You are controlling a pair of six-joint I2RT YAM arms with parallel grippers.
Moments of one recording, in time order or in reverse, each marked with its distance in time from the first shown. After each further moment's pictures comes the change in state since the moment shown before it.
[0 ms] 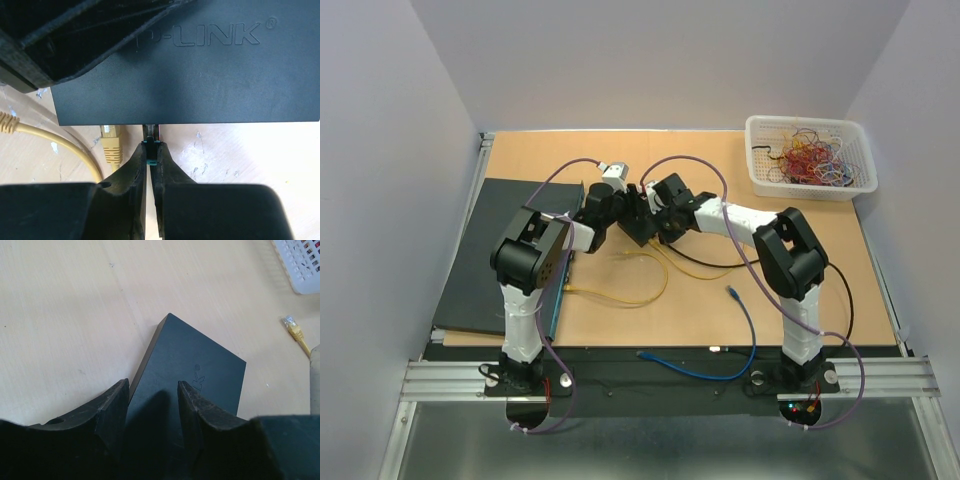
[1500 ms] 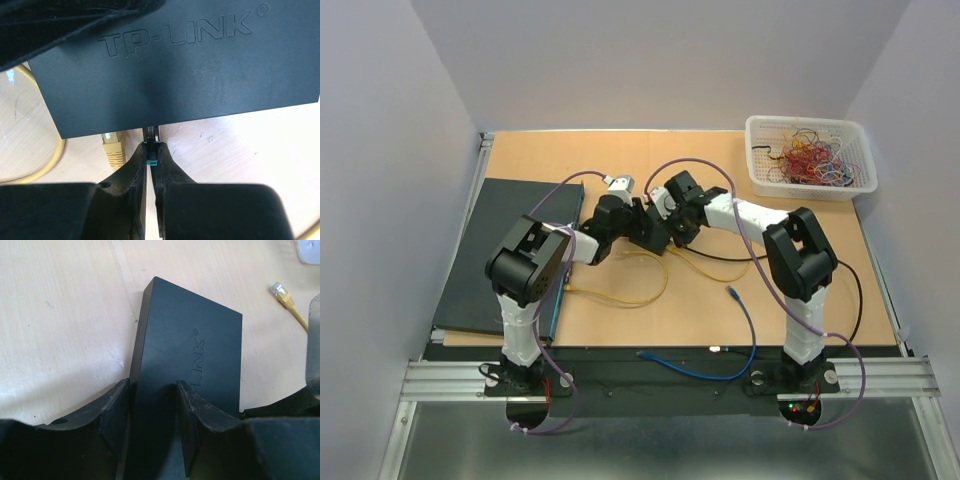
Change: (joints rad) left arm -0.084 -0.097 -0.109 -0.097 -0.087 -0.072; right arm -0.048 -0.044 -0.015 -0.142 -0.103 -0.264
